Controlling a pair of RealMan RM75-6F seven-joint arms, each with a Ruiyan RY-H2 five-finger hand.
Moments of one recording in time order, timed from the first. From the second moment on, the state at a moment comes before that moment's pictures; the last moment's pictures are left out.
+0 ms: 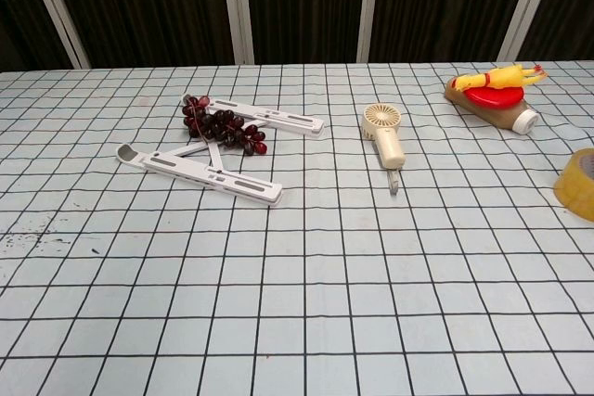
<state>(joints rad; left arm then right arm) -0.12 -1.15 -0.03 -1.62 1.54 1.48 0.15 0.06 -1.13 0.02 -1.63 -1.55 1.49 -0.24</state>
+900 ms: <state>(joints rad) -0.12 -1.14 -0.03 -1.63 1.54 1.48 0.13 0.22 -1.17 0.13 -1.71 -1.49 1.33 -0.24</state>
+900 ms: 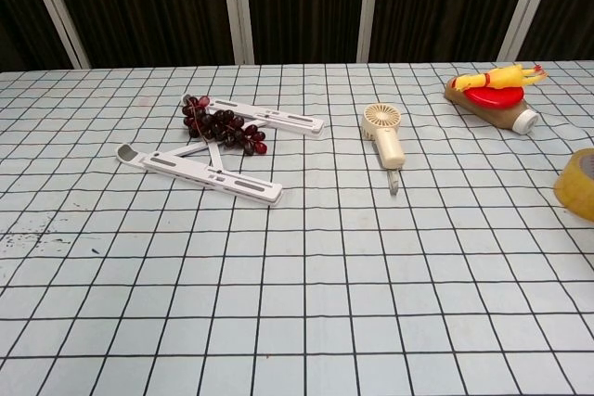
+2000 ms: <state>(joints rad) -0.13 -1.10 -0.03 -1.63 1.51 1.45 0.06 0.74 -1.70 0.30 -1.33 -0.88 0.89 -0.61</state>
